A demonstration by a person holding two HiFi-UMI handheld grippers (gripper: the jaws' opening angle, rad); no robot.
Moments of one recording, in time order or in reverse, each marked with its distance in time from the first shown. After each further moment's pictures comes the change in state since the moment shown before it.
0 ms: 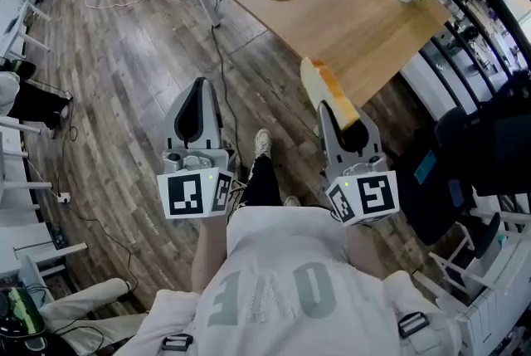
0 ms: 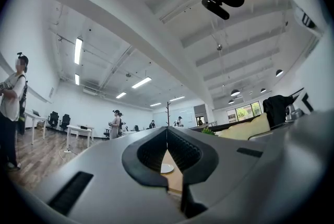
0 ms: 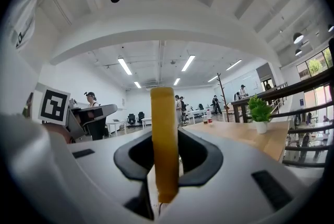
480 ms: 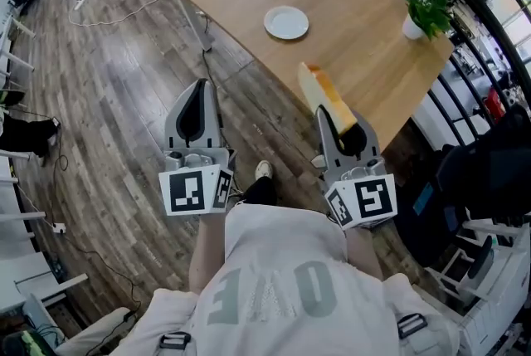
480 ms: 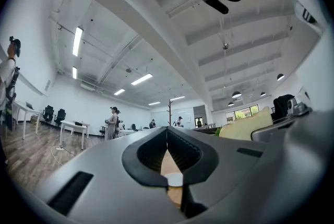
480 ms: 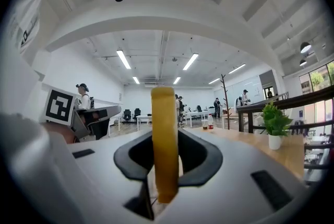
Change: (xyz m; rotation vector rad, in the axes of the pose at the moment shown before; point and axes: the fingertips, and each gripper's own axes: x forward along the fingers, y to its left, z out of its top) left arm 0.154 0.090 -0.039 -0.036 0.001 -0.034; right arm 0.163 -0.030 0.018 -0.079 0.014 -0.035
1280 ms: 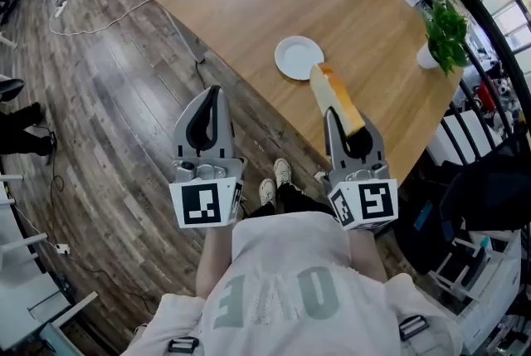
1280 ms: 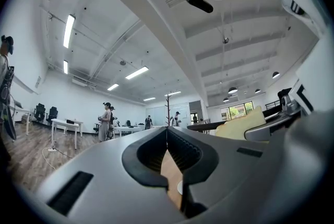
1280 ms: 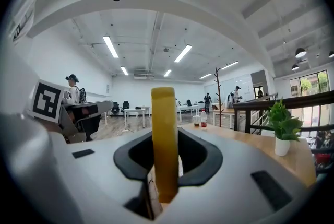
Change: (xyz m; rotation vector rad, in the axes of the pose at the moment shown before) left arm 0.151 0.070 -0.038 0.005 0.063 -0.079; right arm 0.165 -0.049 -0.001 -0.015 0.078 -0.129
